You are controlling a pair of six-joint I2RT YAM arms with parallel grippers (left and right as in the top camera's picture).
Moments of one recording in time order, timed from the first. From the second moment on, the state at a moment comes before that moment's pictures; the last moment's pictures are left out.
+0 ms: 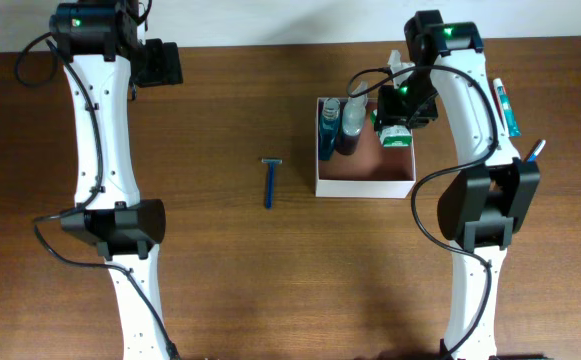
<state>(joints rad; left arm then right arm) -0.01 2.43 2.94 -1.65 -0.12 -0.14 0.07 2.39 2.36 -1.48 -0.22 0.02</state>
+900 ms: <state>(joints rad) -0.01 2.43 2.94 -1.65 -0.12 -0.14 0.07 2.39 2.31 -1.39 -0.16 0.02</state>
